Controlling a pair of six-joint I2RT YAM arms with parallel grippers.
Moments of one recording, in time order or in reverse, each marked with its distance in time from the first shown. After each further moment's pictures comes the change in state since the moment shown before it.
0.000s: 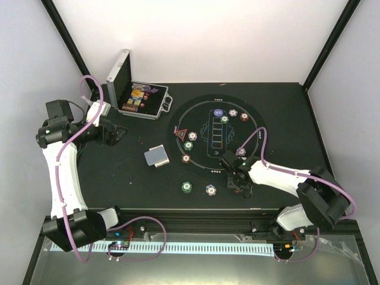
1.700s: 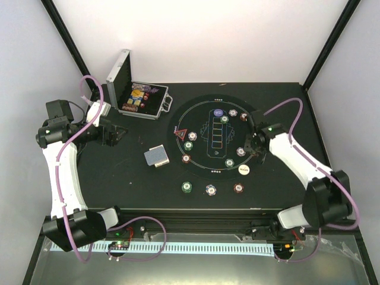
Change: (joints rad) left arm 0.000 0.000 0.000 -0.002 -0.001 0.002; right arm -0.387 -0.042 0.338 -0.146 0.024 -0.229
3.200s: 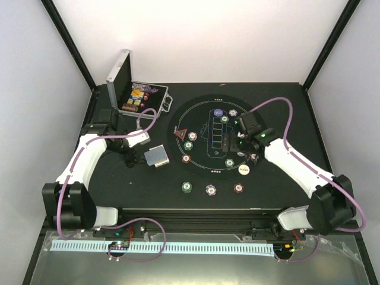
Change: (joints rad) left arm -0.348 0.137 -0.293 0.124 -0.325 0.426; right arm 0.066 0.007 0.034 0.149 -0.122 -0.067
